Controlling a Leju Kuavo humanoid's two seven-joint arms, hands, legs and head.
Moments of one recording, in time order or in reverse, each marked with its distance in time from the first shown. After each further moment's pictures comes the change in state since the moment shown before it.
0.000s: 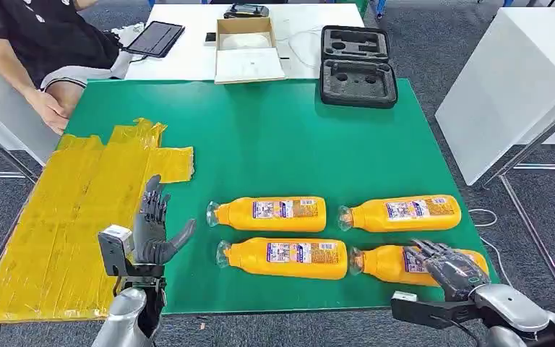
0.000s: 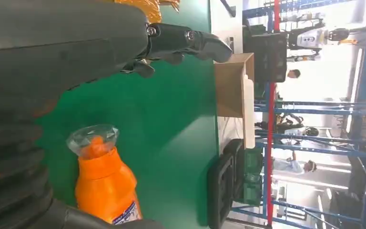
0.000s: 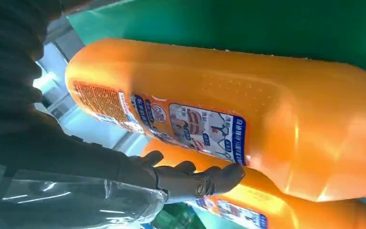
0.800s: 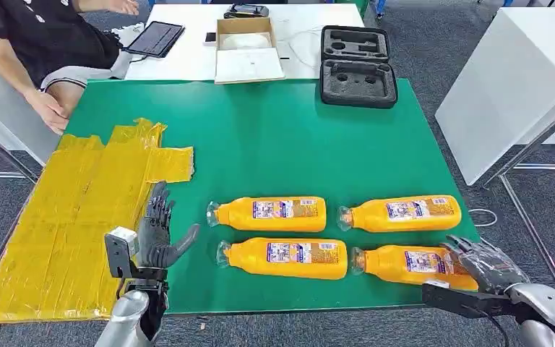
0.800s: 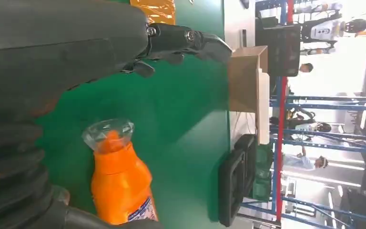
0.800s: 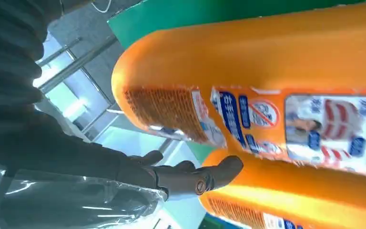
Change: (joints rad) left arm -0.007 -0.001 0.000 0.061 0.005 -0.019 -0.008; right arm 0.019 0.011 -0.178 0.102 -0.014 -0.003 -0.064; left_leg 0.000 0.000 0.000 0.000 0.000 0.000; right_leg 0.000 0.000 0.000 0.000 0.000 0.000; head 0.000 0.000
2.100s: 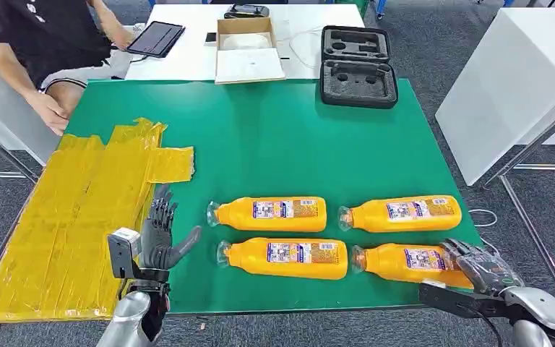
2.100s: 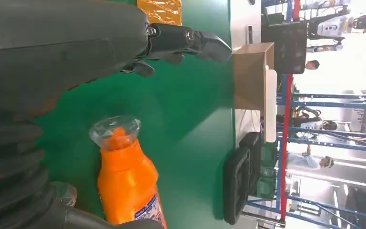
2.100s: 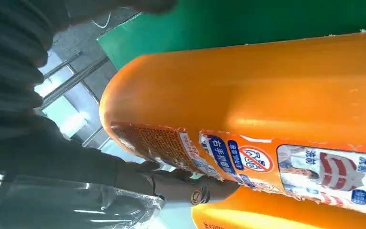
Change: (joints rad) left arm -0.003 -0.001 0.000 0.021 -0.005 -0.004 0.008; right arm -0.030 0.052 -0.004 0.067 0.042 0.029 -0.009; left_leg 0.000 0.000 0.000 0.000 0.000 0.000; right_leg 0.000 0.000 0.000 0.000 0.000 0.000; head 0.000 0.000
